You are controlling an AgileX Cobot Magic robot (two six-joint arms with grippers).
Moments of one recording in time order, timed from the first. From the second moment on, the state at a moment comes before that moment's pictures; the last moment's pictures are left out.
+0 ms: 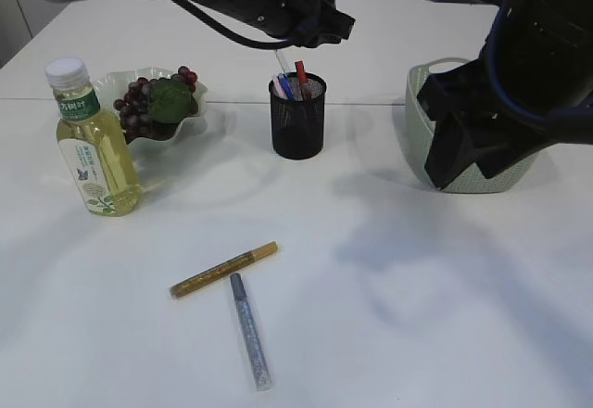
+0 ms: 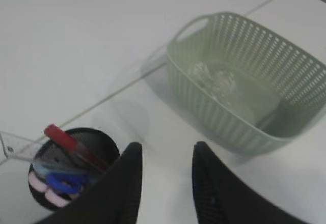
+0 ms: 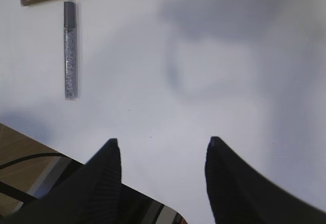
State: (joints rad) left arm -0.56 2.14 -1.87 -0.40 0.39 0.40; right arm 0.38 1.51 -1.35 0.18 1.24 0.00
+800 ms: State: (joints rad) left arm -0.56 1.98 -1.87 -0.05 1.23 0.37; right arm 0.38 1.51 -1.35 0.18 1.24 0.00
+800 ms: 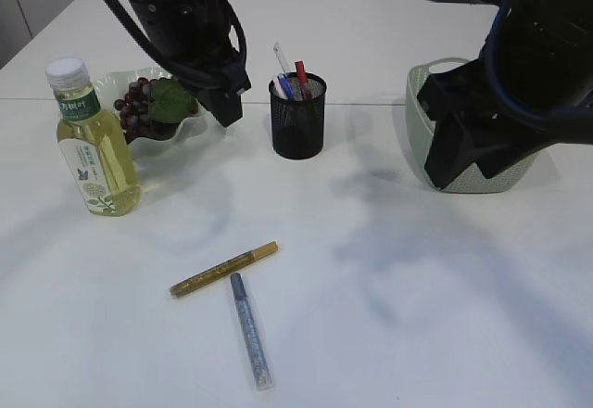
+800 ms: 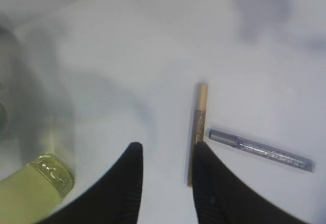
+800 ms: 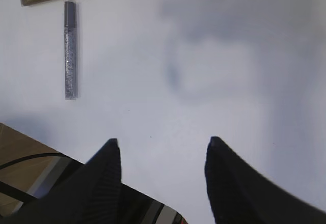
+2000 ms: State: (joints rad) left arm -0.56 2.16 -1.58 -0.05 1.04 0.38; right arm 0.38 1.51 -1.35 0.18 1.24 0.00
